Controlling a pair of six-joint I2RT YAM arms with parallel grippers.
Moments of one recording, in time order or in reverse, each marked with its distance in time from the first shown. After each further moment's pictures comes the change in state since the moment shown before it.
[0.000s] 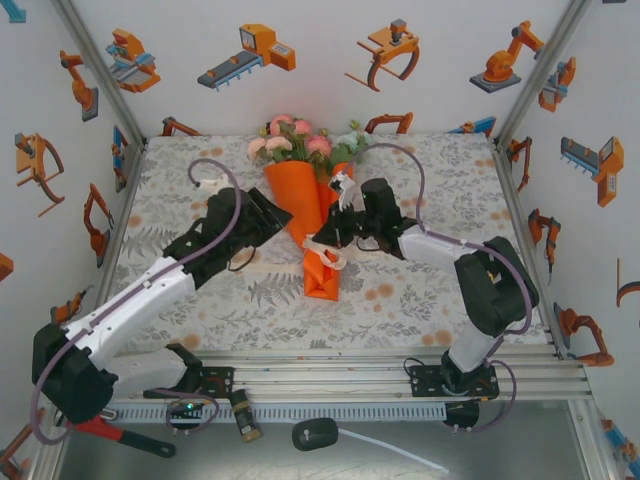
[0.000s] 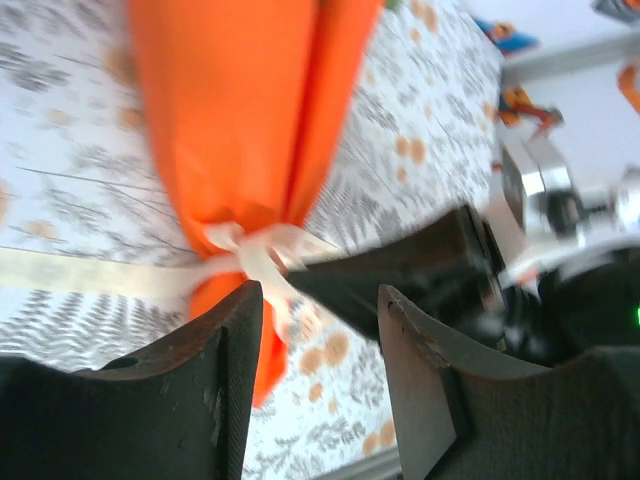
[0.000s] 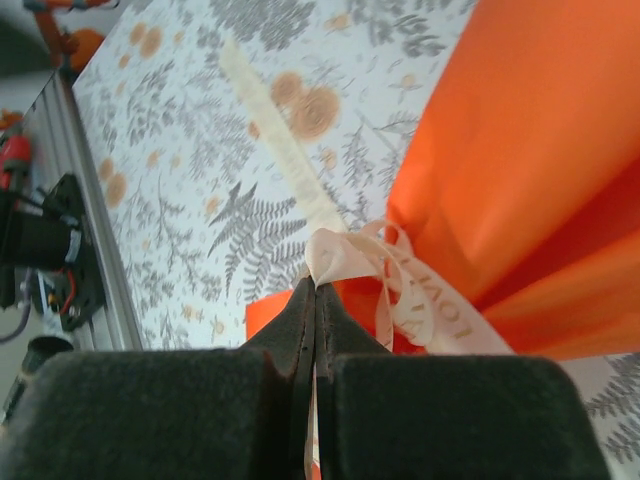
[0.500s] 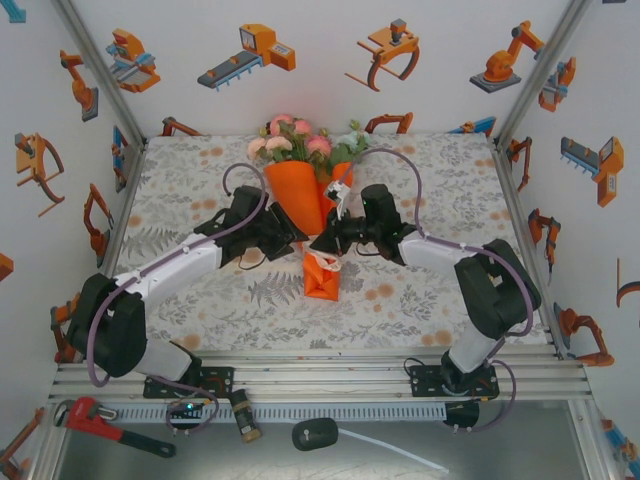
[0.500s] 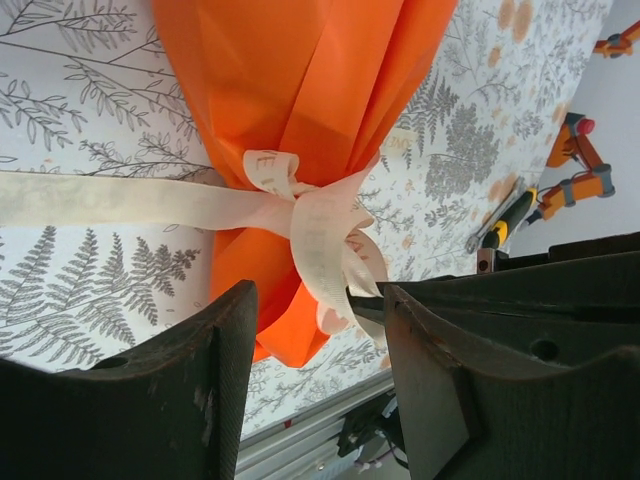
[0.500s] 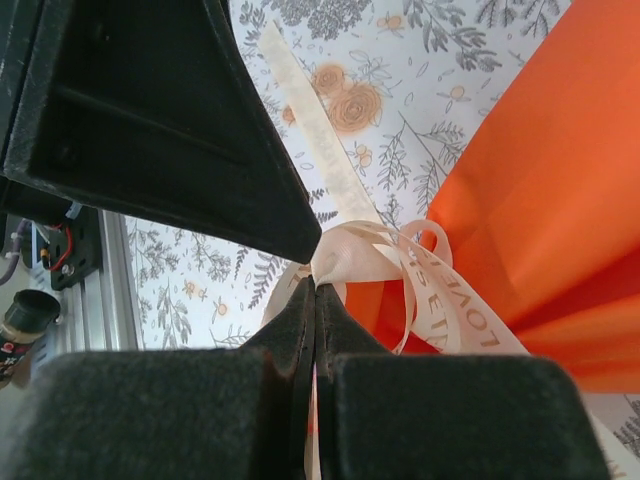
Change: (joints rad) left arm 0.046 0.274 0.009 0.030 0.327 -0.032; right arm 0.016 -0.016 -0.032 0.062 -0.060 -0.093
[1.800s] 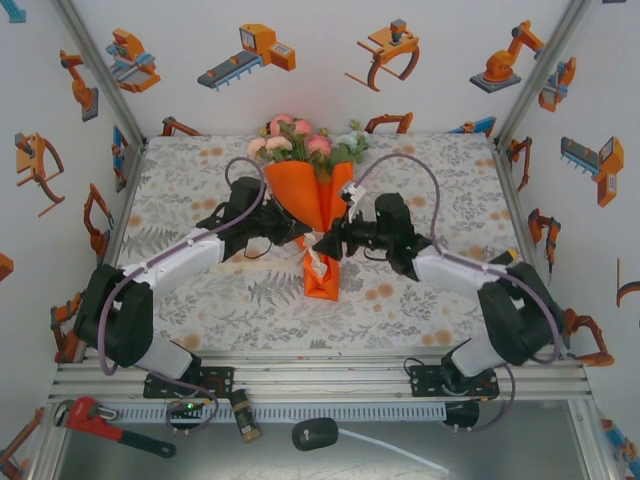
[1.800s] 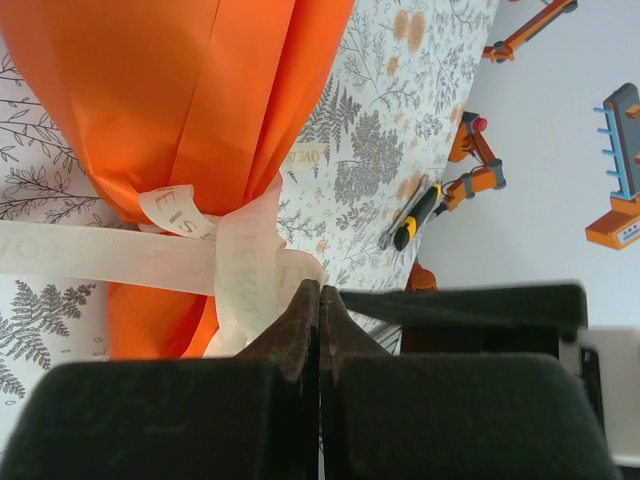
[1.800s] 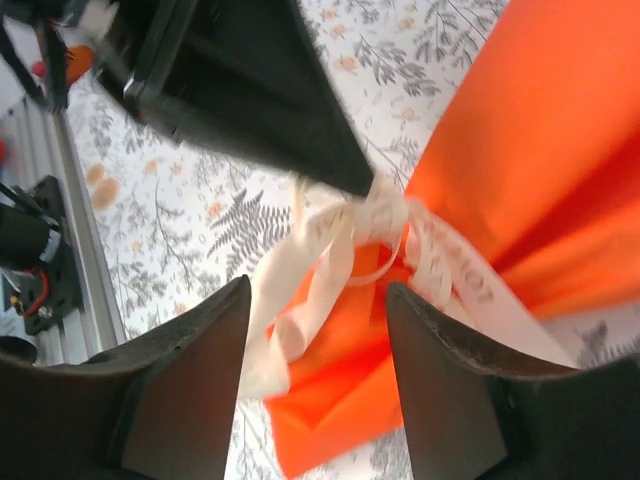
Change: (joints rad) left arm 0.032 0.056 0.014 0.158 0.120 -0.106; right arm 0.035 -0.251 -0.196 0.074 0.217 0.063
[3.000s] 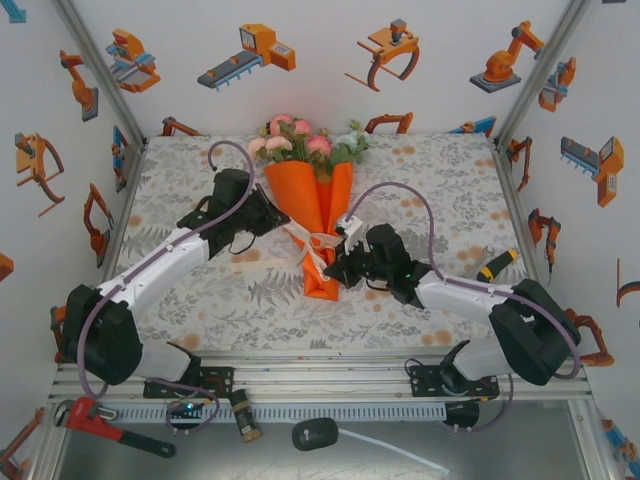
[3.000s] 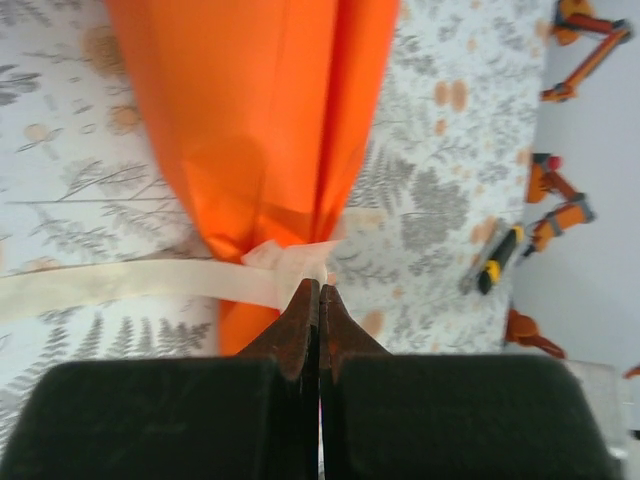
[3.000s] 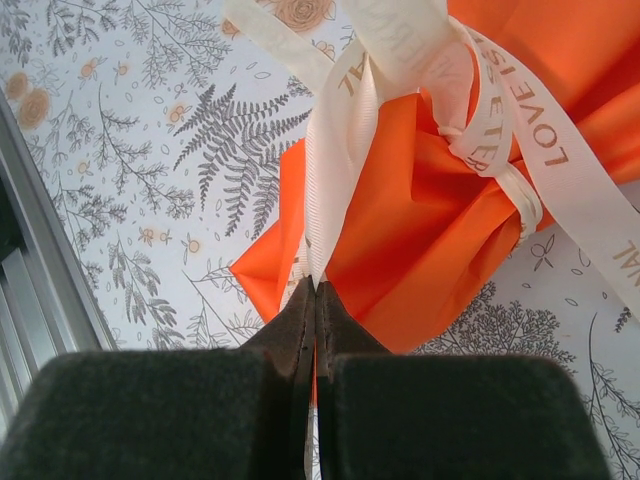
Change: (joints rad) left arm 0.039 -0.114 0.048 -0.167 -0.187 0.306; right arm 0.120 -0.047 -0.126 -0.069 0.177 -0.049
